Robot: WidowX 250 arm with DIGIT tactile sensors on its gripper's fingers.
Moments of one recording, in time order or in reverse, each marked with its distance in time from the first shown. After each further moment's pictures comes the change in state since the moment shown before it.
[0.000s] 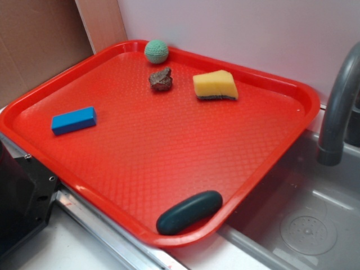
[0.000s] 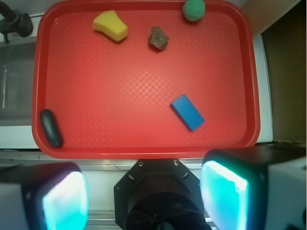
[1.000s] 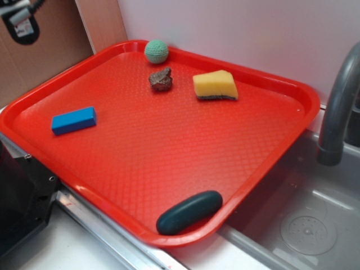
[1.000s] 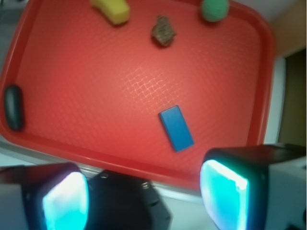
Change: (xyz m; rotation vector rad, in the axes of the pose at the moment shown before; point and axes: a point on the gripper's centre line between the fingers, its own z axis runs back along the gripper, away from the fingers) arm 0.018 0.052 -0.064 0.016 0.032 -0.317
